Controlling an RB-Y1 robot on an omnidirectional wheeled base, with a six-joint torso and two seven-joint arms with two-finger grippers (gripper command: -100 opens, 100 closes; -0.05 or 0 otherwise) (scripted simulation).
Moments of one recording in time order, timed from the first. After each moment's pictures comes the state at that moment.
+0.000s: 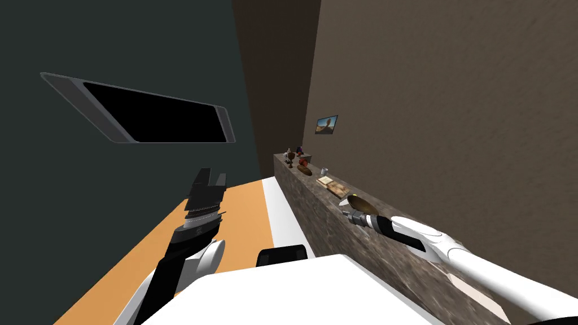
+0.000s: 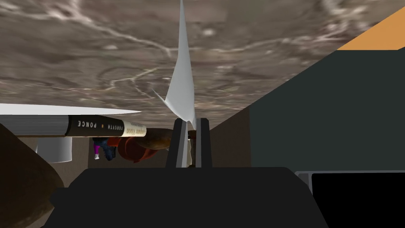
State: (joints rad) left arm 0.53 -0.02 0.02 -2.39 -0.11 -0.46 -0.05; right arm 0.27 -1.27 0.36 -1.22 0.50 -0.62 0.11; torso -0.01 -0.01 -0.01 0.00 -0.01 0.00
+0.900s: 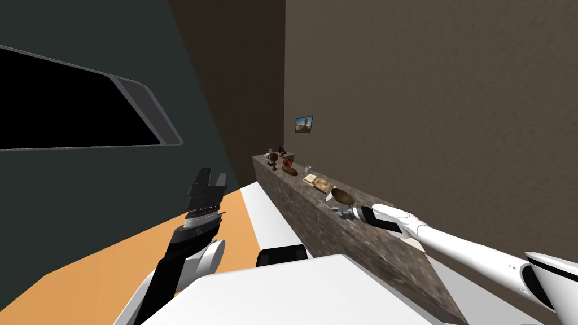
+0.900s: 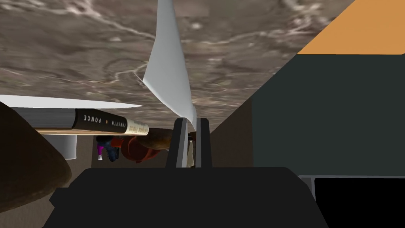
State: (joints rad) left arm 0.53 -0.02 0.02 -2.39 -0.11 -0.46 -0.05; right arm 0.03 -1.34 0.61 -1.29 0.51 -0.67 0.16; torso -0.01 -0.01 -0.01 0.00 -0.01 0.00
